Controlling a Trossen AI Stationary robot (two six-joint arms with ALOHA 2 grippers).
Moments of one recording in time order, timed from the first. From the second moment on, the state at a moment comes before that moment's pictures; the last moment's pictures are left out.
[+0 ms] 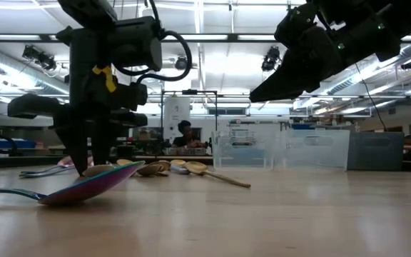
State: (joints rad) left arm -0.12 1.70 0.88 -0.65 0.01 0.42; right arm 0.16 1.41 0.55 0.40 0.26 0.08
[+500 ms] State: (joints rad) left arm -0.17 1.69 0.88 -0.67 -0.01 0.31; right arm 0.16 1.38 0.55 0.35 0.31 0.12
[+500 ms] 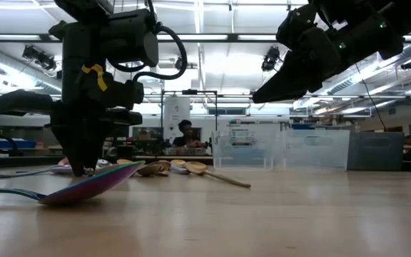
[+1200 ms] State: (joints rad) left arm -0.19 1.67 0.95 -0.58 -0.05 -0.07; right arm 0.10 1.29 0.55 0.29 0.37 0.05
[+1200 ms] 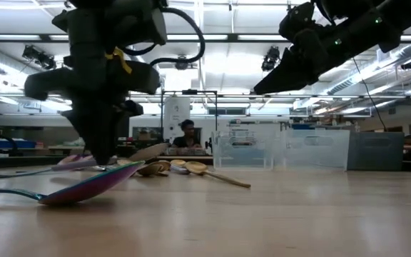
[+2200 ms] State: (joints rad) left arm -0.12 1.61 0.95 -0.17 -0.25 -0.27; right arm -0.02 1.22 0.57 0.23 0.27 -0.01
